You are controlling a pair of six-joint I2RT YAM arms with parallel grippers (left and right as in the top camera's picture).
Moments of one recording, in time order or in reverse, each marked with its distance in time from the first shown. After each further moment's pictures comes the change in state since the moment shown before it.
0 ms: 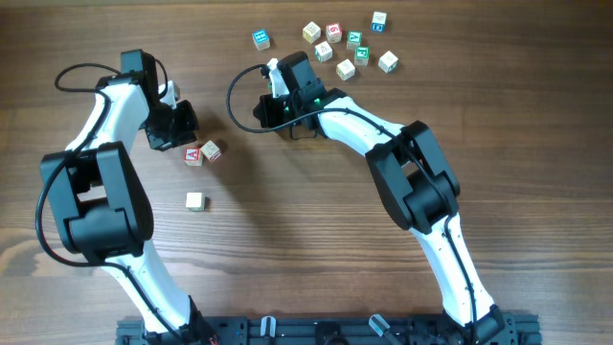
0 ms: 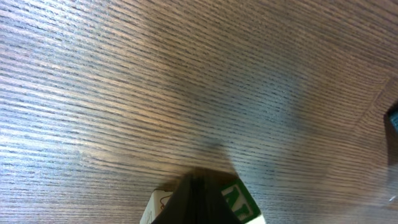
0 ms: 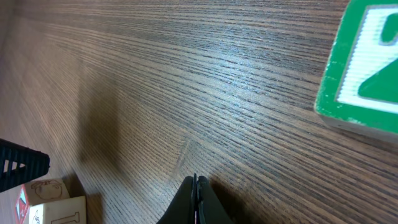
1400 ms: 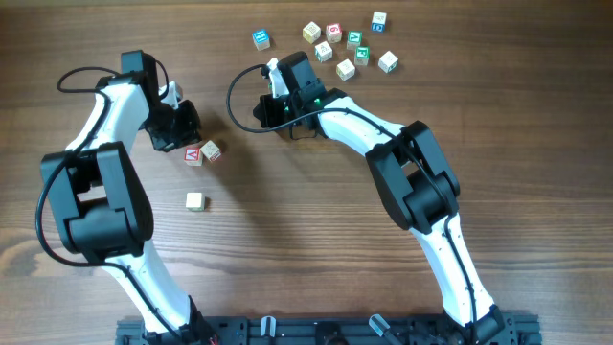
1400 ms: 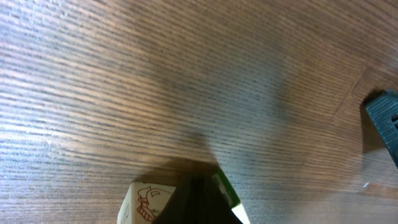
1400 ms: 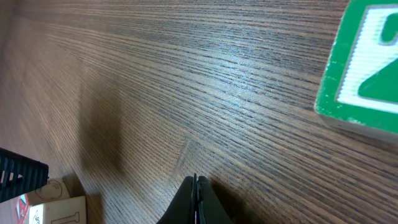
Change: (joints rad) left arm 0.000 0.000 0.000 -0.019 0.064 -0.019; right arm 0.000 0.000 0.000 -0.001 0.000 0.000
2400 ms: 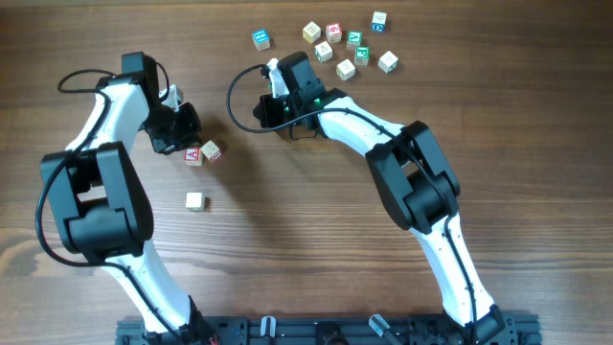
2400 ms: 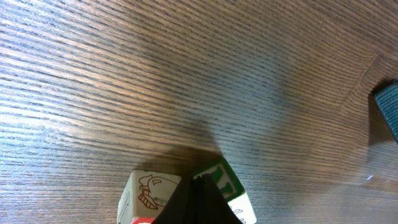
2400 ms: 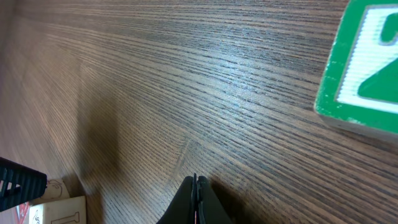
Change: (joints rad) left arm 0.000 0.000 0.000 -0.030 0.000 0.000; right arm 0.000 0.000 0.000 0.000 0.000 0.000
